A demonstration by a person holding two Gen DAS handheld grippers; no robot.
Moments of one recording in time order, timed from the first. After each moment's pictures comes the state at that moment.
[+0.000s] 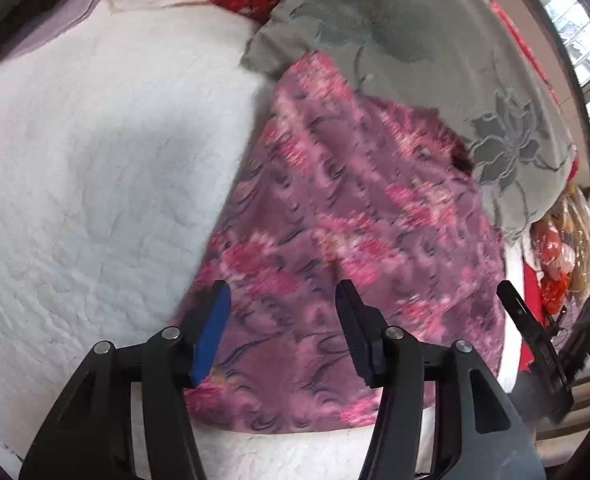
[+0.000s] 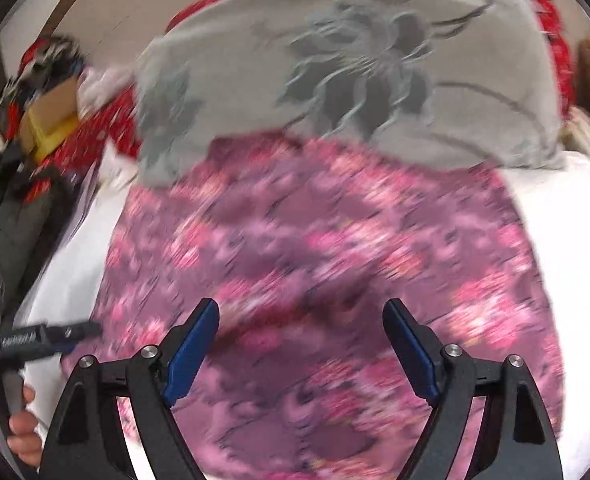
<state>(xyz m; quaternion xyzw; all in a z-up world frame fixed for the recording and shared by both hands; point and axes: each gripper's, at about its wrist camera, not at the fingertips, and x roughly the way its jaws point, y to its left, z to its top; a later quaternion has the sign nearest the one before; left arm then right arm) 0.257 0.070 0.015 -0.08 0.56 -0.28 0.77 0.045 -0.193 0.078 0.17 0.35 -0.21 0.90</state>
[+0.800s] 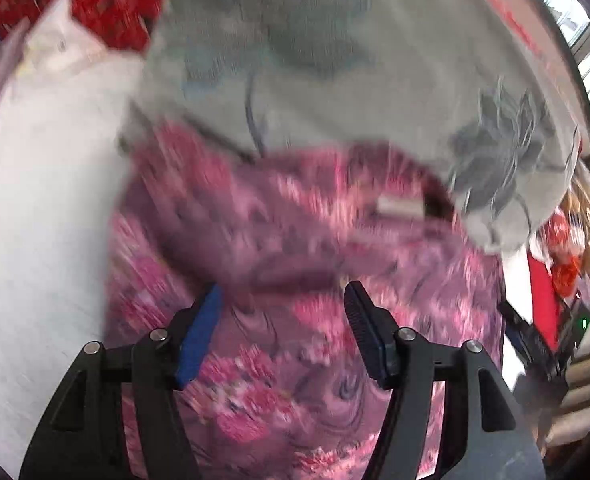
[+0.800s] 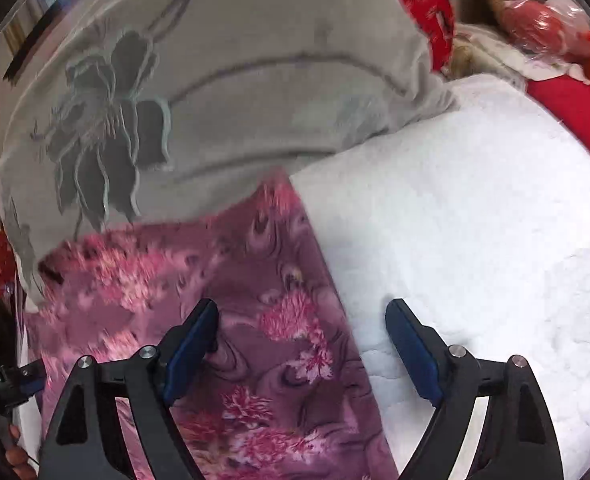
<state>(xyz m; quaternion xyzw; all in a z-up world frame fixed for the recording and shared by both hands) 0.308 -0.046 0.028 -0.01 0.53 -0.30 0.79 0.022 -0.348 0.048 0.30 0.34 -0.31 0.84</state>
